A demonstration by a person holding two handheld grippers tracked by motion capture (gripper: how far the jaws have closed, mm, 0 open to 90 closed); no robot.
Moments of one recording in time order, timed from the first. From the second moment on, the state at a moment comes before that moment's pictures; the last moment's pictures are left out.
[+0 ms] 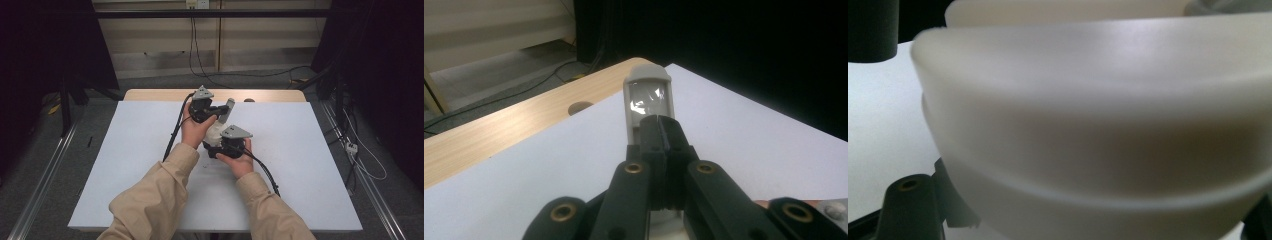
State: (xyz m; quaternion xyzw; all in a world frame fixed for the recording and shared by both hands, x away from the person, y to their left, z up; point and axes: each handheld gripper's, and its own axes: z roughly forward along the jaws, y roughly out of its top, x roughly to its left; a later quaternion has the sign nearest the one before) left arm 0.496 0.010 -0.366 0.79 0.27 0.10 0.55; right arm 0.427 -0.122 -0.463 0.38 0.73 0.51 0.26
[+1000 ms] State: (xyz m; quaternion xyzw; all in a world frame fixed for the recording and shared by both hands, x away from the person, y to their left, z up) left arm 0.499 0.005 -0.370 0.79 0.27 0.10 0.54; right arm 0.427 -0.122 -0.463 0.37 0.73 0.51 0.26
